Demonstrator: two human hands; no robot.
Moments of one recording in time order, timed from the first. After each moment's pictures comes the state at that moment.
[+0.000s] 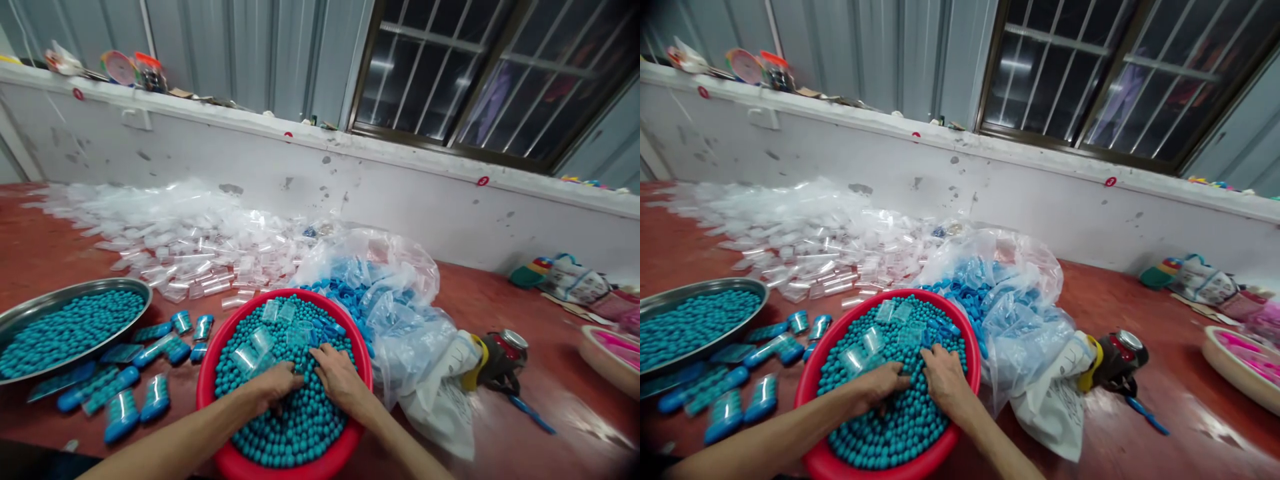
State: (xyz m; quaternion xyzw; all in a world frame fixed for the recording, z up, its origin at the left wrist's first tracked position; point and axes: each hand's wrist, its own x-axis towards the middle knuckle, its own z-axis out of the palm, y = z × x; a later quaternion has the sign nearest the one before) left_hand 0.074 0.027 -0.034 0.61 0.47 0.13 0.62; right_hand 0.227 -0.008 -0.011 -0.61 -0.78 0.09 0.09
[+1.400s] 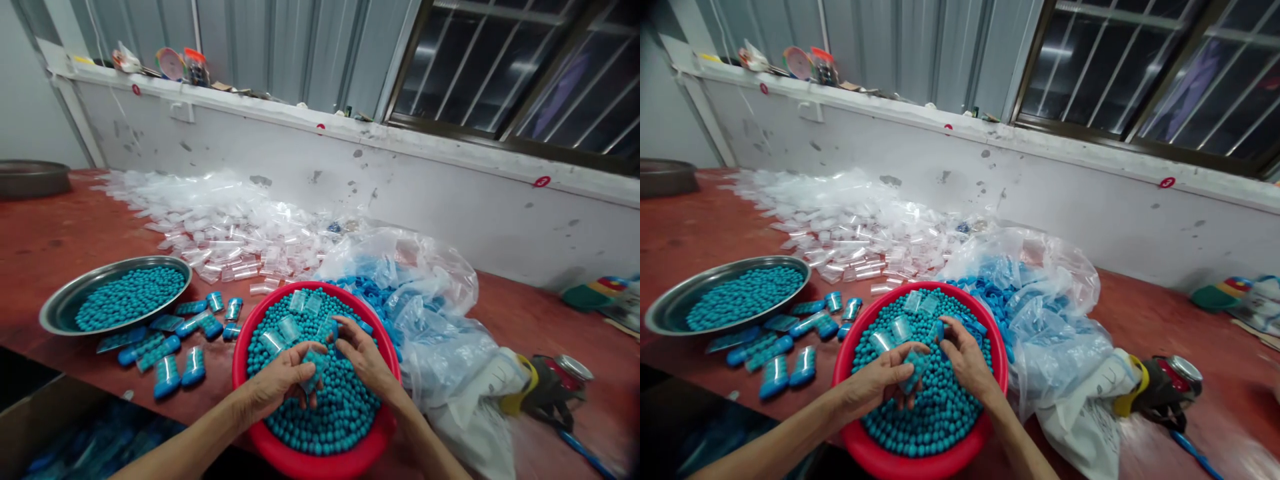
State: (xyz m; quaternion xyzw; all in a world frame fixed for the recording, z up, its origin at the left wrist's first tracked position) left_hand 0.027 0.005 -0.009 0.46 0.28 0.26 0.81; right_hand 0.210 0.011 0.006 -0.48 -0.66 0.41 0.41
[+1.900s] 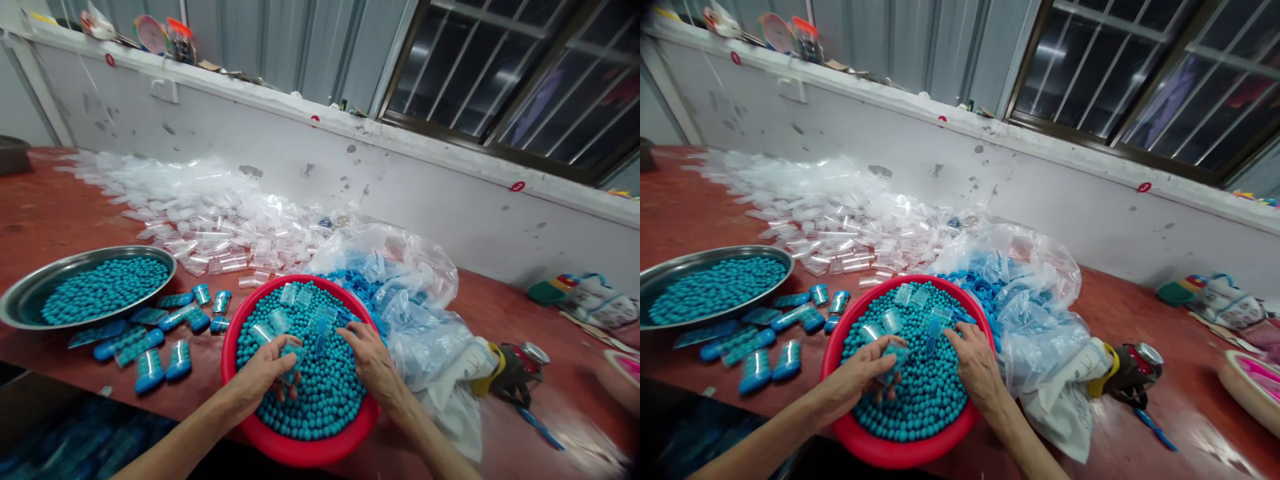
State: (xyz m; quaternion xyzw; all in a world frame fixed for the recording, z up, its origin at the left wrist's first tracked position) left_hand 0.020 -0.004 -0.003 0.45 0.37 0.29 0.76; right_hand 0.243 -0.012 0.009 -0.55 -0.82 0.01 0.17
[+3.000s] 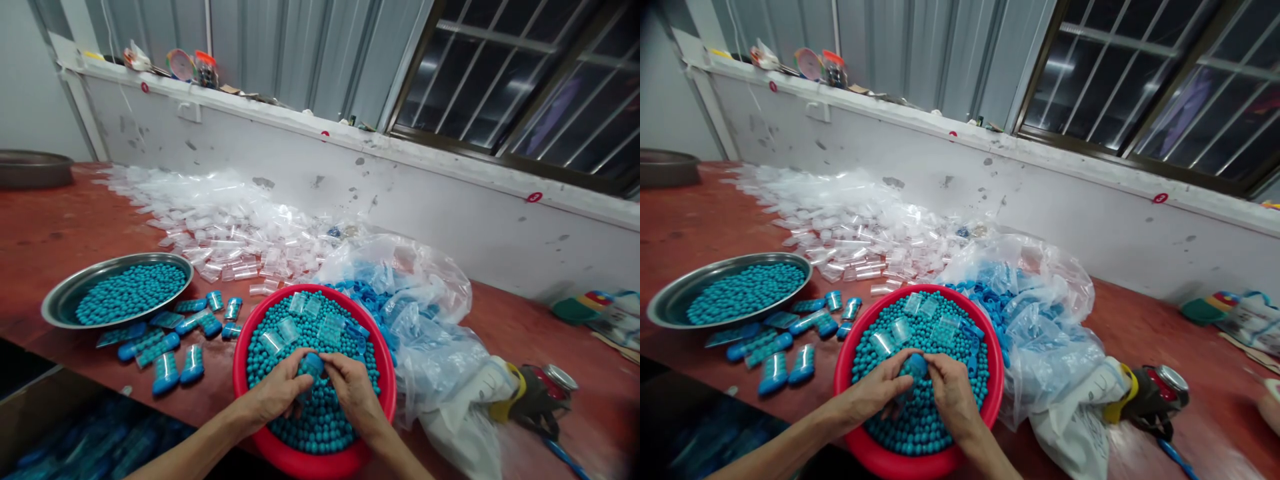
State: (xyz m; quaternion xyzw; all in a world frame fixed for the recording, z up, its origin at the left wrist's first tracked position) left_hand 0.029 -0.008 -0.005 0.55 0.37 0.26 0.70; right_hand 0.188 -0.025 0.003 -0.51 -0.71 0.30 0.37
